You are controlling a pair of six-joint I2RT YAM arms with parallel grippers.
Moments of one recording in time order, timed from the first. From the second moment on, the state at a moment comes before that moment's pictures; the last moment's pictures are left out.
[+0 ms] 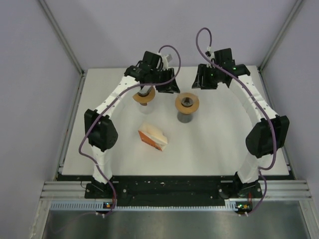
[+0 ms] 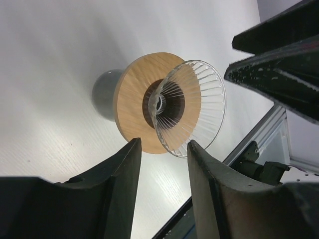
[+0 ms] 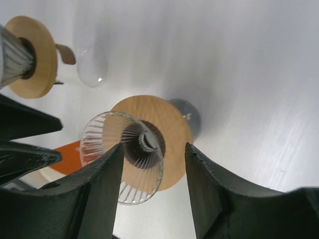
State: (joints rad) left arm -0.50 2.01 2.01 -0.75 0.48 -0.46; right arm 0.28 1.77 1.76 -0.80 -0.31 0.31
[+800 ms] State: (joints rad) left arm -0.27 1.47 1.75 -1.10 0.53 0.16; right arm 0.80 1.22 0.98 -0.22 -0.30 -0.16
